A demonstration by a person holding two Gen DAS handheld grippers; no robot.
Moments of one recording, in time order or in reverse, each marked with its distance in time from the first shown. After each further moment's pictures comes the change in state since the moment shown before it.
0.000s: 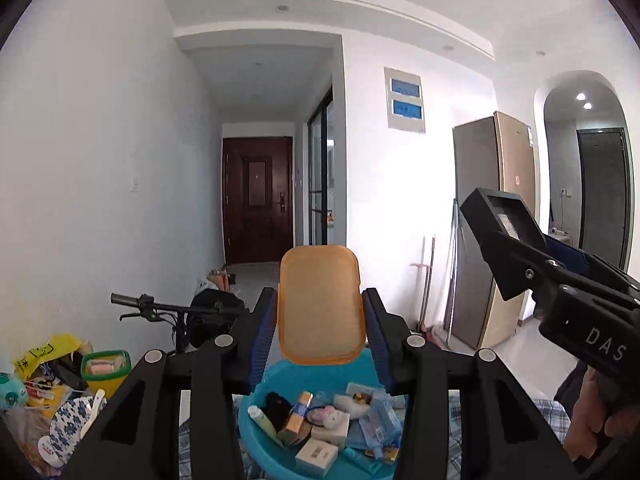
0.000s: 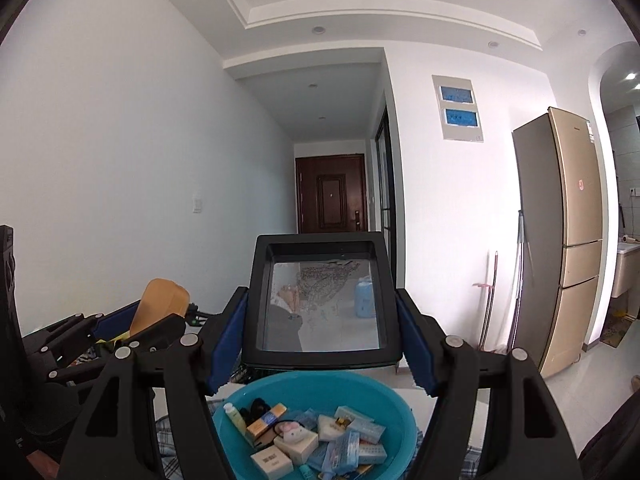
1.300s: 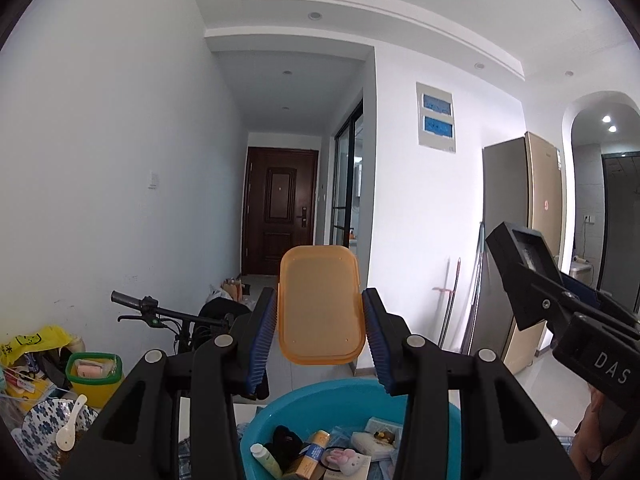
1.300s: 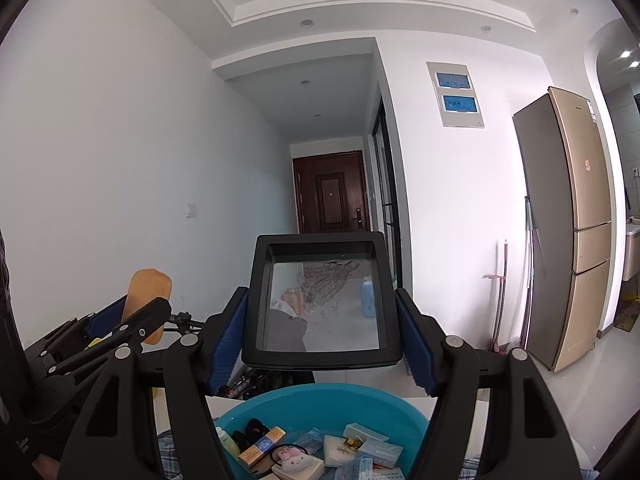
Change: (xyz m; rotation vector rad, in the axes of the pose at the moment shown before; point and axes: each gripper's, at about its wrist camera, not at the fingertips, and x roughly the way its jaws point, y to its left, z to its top) left arm 0.076 0.032 -0.015 -0.065 -0.040 0.074; right arm 0.069 -0.007 -0.017 0.053 0.004 -0.001
